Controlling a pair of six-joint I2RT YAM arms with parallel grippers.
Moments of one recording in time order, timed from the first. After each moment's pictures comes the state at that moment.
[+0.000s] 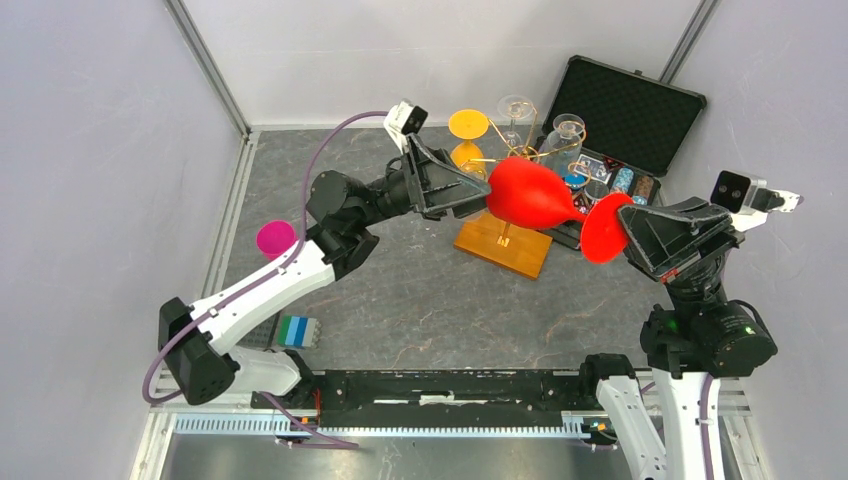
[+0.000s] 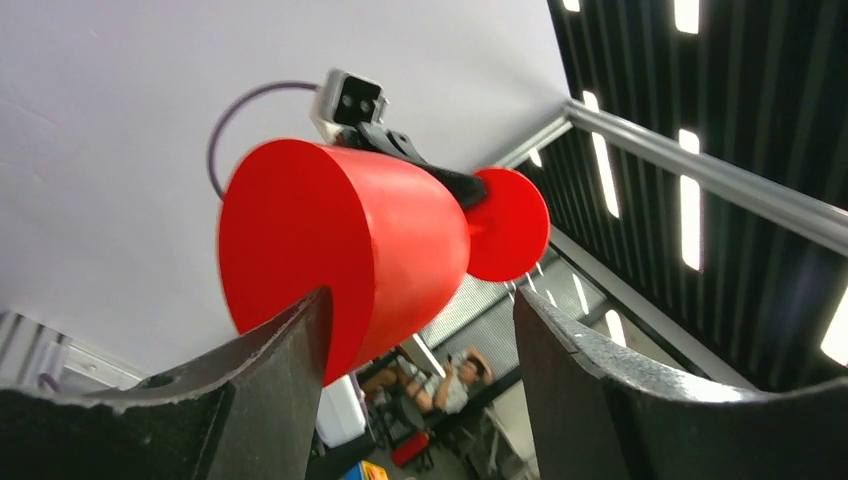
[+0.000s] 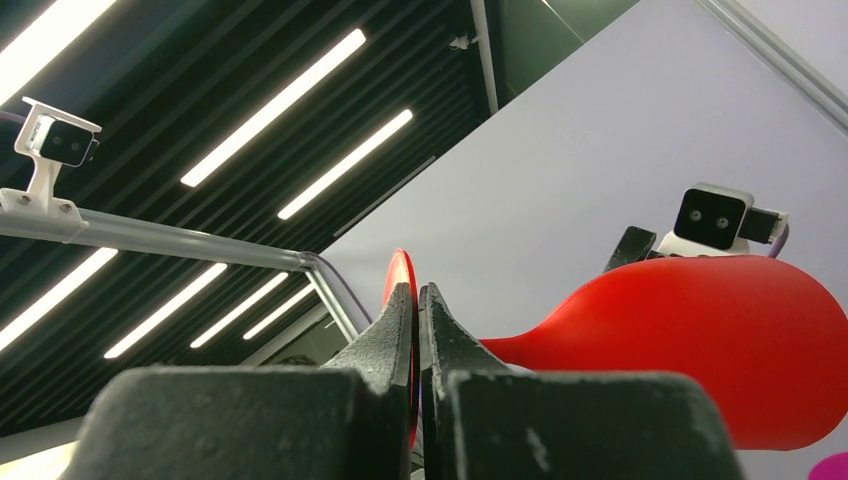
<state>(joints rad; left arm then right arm) -0.84 1.30 1.21 0.71 0.56 -1.49 0.01 0.53 0.89 0.73 -0.52 1.83</state>
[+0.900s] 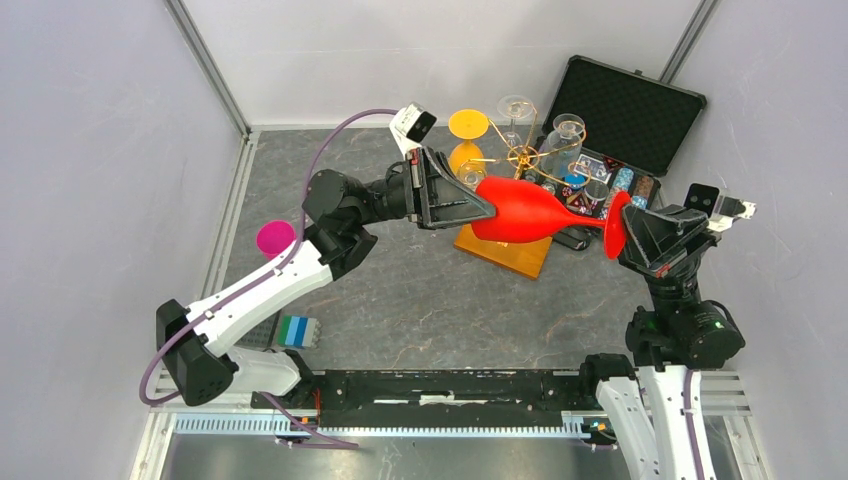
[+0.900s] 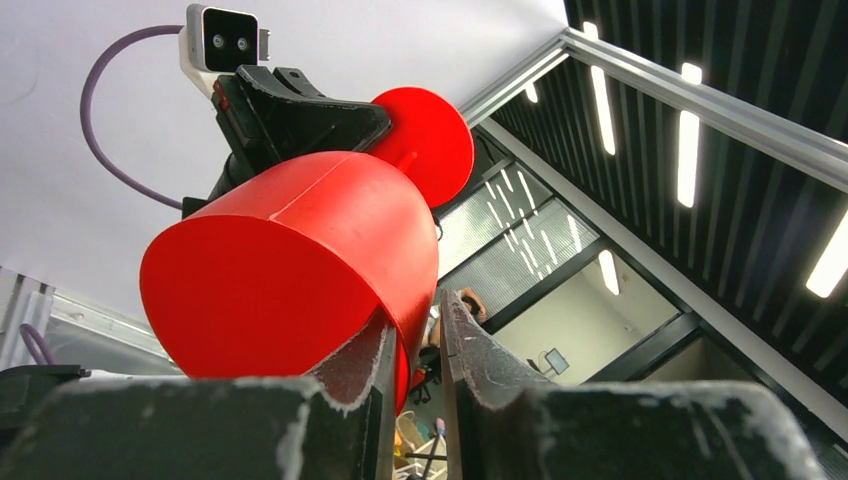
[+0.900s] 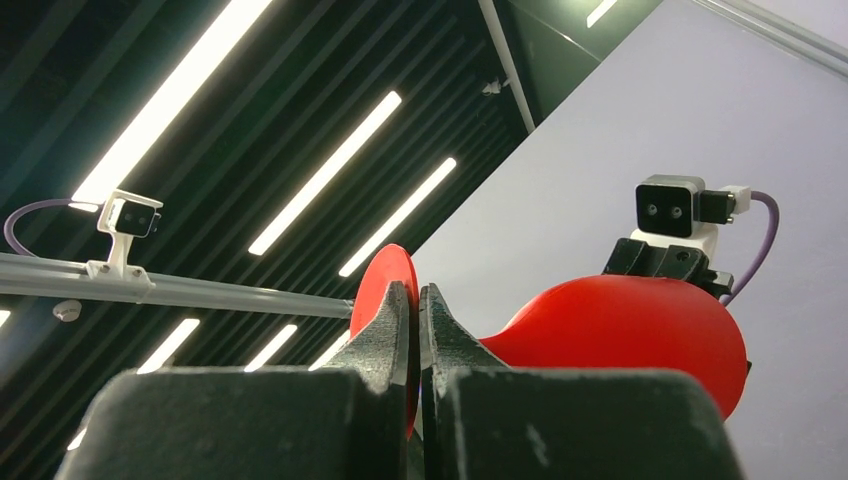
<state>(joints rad) -0.86 1.31 1.24 0.72 0.71 -1.52 0.01 0.49 0.69 0.85 -0.42 1.99</state>
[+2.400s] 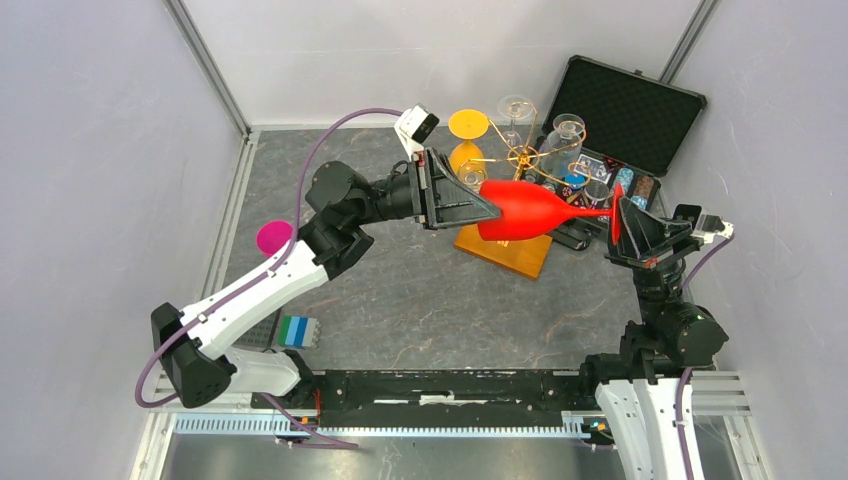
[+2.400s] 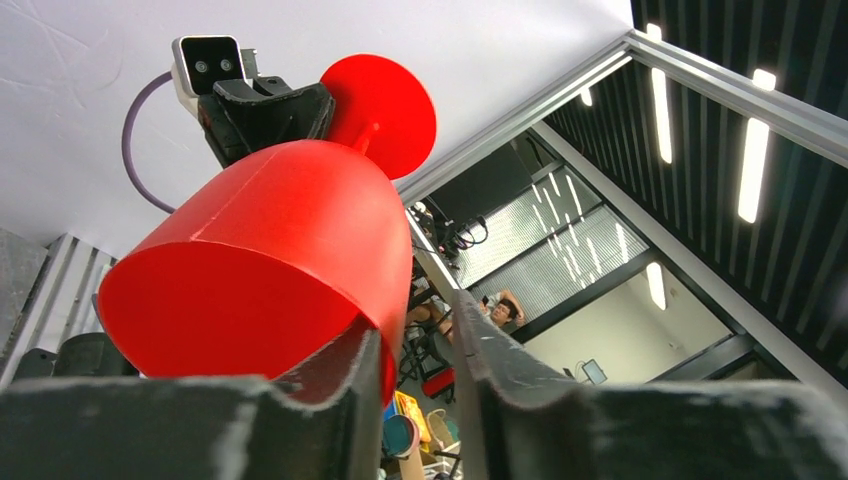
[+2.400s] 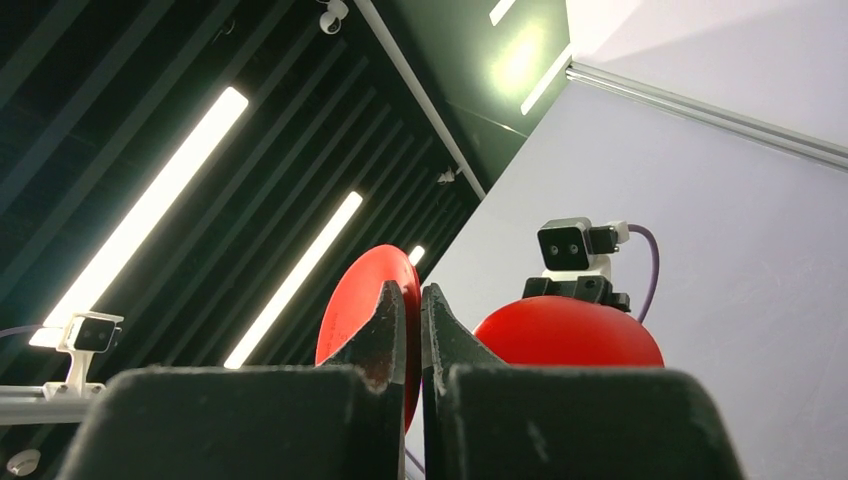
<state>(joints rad) -0.86 1.29 1.27 0.52 0.71 -1.38 0.01 0.37 0.56 0.63 -0.28 1.97</state>
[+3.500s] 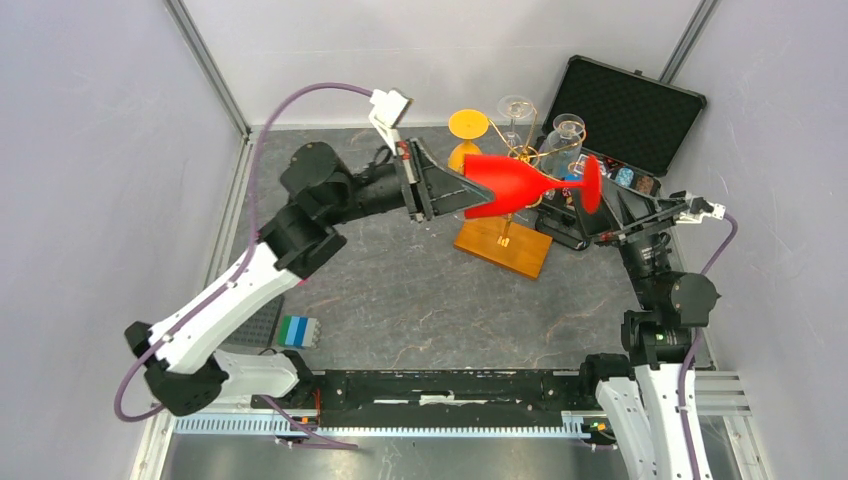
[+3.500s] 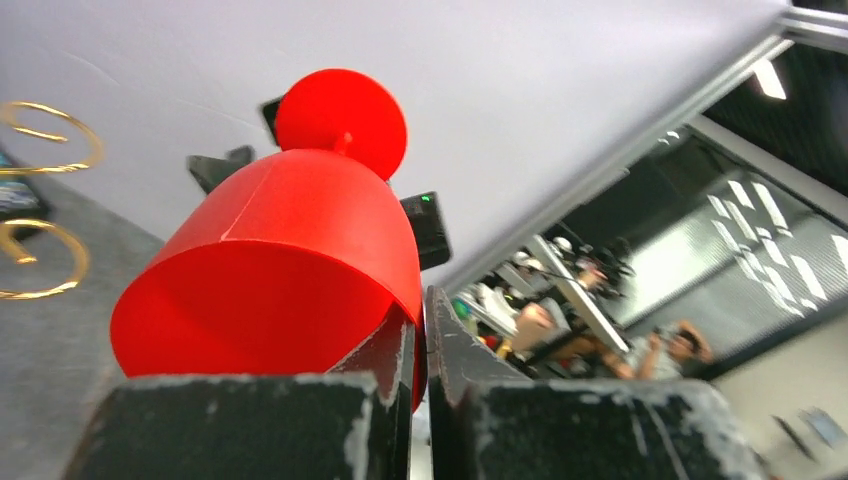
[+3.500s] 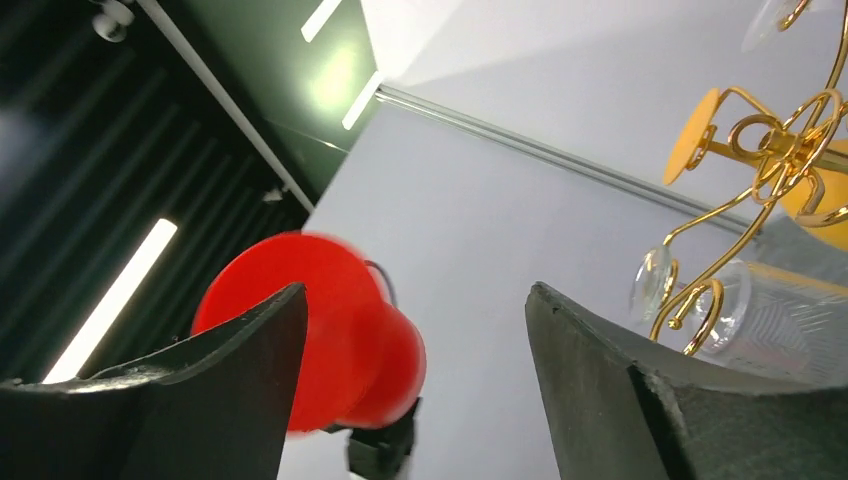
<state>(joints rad) -0.88 1.25 1.45 0.12 0.57 -1.00 0.01 0.46 0.60 0.40 -0.33 1.71</state>
